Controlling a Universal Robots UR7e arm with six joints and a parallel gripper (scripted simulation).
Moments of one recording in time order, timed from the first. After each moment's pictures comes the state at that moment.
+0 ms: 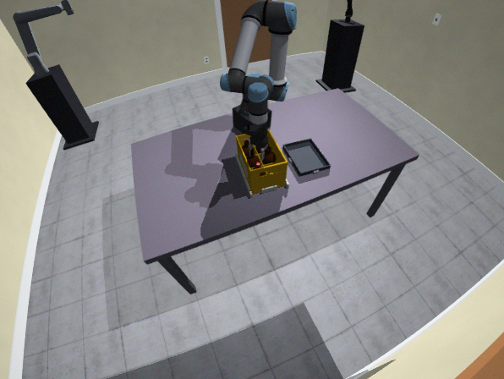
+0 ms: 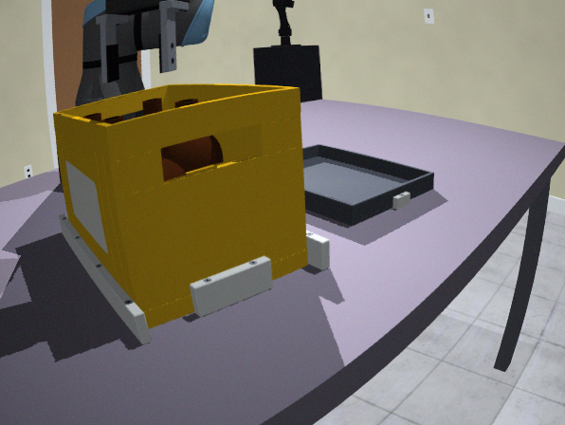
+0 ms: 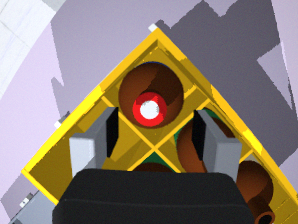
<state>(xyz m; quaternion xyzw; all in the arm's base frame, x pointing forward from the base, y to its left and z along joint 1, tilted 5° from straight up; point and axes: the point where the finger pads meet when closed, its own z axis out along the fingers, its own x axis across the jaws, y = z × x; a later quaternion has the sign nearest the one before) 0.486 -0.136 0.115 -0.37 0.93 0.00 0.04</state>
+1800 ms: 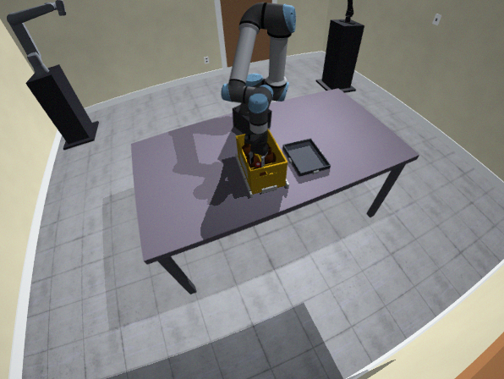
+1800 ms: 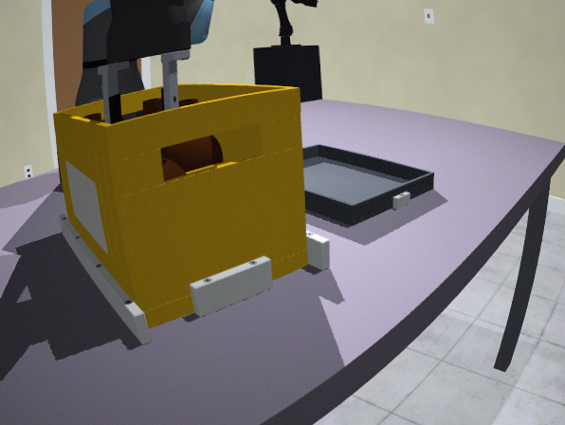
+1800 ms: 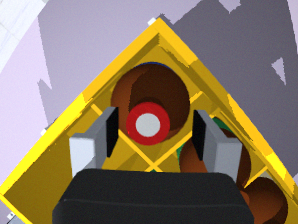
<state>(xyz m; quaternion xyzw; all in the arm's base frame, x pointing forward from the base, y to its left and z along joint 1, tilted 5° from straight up) 0.489 -0.134 0.067 -0.37 0.93 0.00 0.04</state>
